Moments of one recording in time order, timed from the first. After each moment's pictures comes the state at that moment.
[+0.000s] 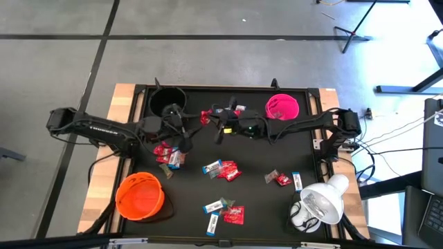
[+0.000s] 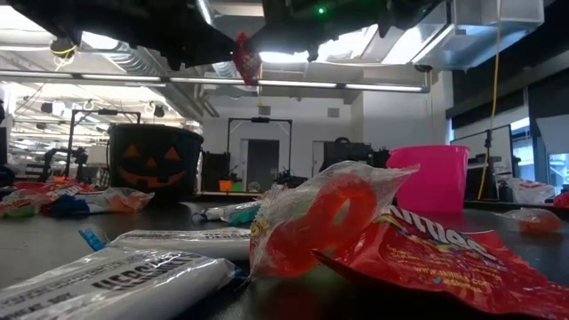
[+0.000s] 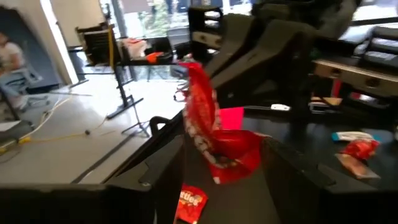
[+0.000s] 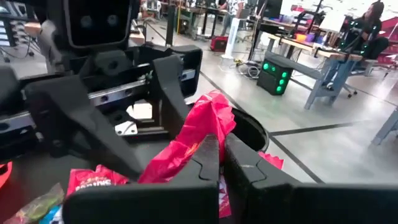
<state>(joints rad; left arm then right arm) 0.00 1.04 0.47 0.50 -0.45 0.04 -0.02 1.74 1.19 0.44 0.33 -0.12</state>
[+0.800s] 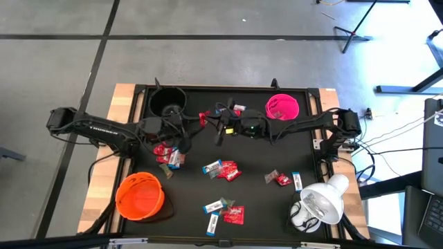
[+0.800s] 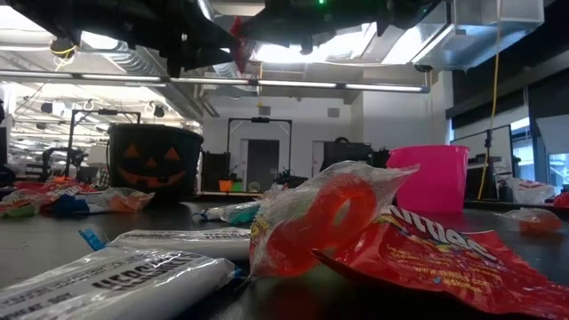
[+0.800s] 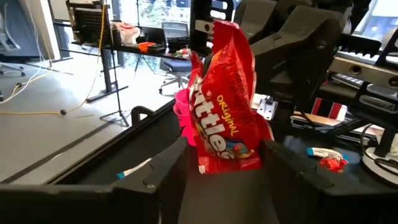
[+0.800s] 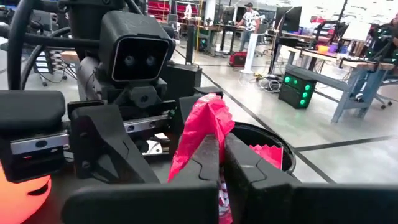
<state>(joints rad) -0.01 1.05 0.47 0.50 -0.41 -0.14 -0.02 1.74 1.19 0.52 0.24 -0.08</state>
